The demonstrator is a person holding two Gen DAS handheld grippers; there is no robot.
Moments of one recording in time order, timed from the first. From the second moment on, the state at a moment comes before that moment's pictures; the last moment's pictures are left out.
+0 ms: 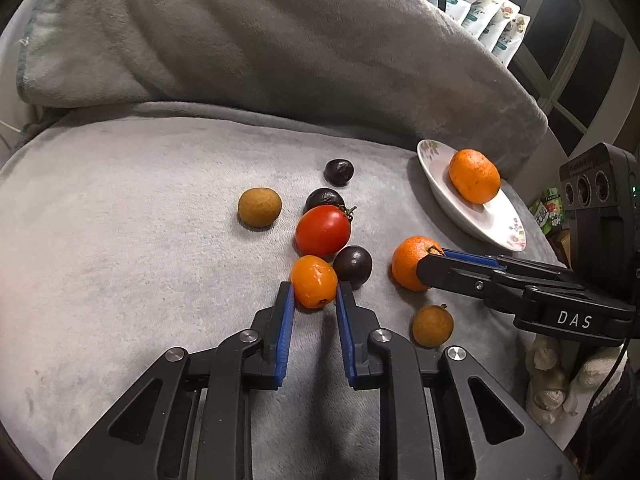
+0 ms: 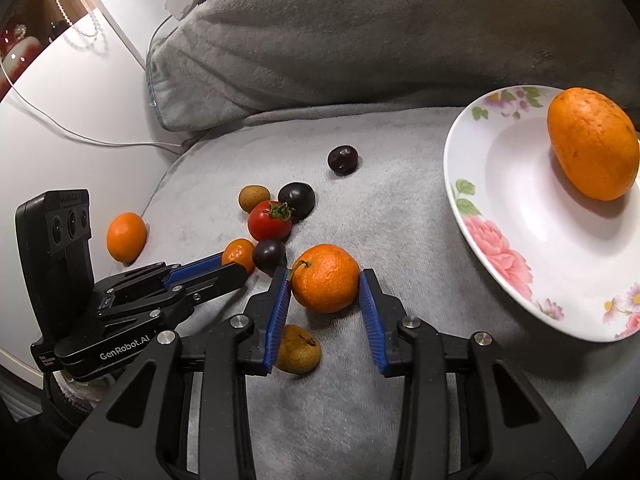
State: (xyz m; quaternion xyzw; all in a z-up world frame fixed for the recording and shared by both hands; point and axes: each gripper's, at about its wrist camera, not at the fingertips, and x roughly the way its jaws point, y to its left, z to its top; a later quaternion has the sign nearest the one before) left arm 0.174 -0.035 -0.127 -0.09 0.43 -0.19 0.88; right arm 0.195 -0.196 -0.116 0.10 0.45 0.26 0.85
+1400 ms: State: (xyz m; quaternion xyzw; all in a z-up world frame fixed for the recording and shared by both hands) left arm 0.174 -0.142 -0.086 -0.08 0.40 -0.28 0.87; right arm 0.147 -0.330 -0.073 0.12 0.38 0.17 0.90
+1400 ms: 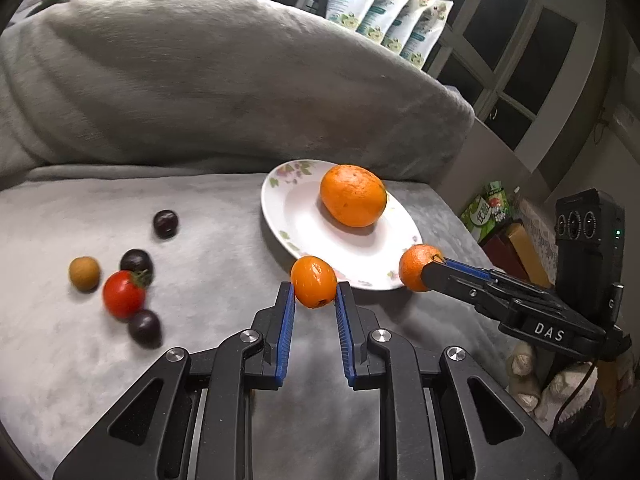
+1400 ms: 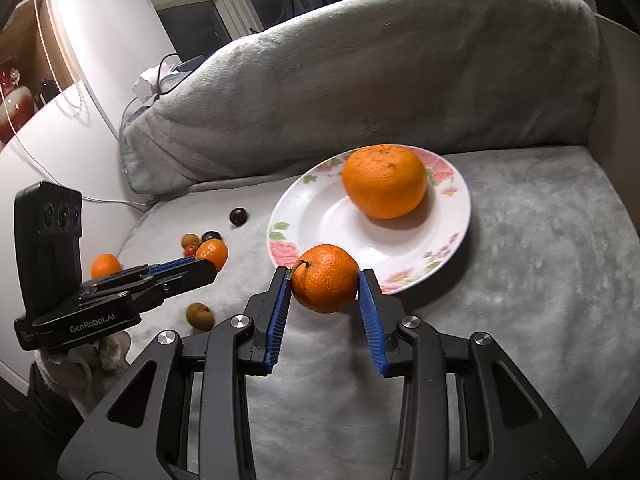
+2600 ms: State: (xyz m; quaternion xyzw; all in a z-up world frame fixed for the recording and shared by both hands) left arm 0.201 -0.180 -0.087 -0.02 0.40 -0.27 0.88; right arm 0.163 -0.333 -0.073 0.06 0.37 0.12 0.92
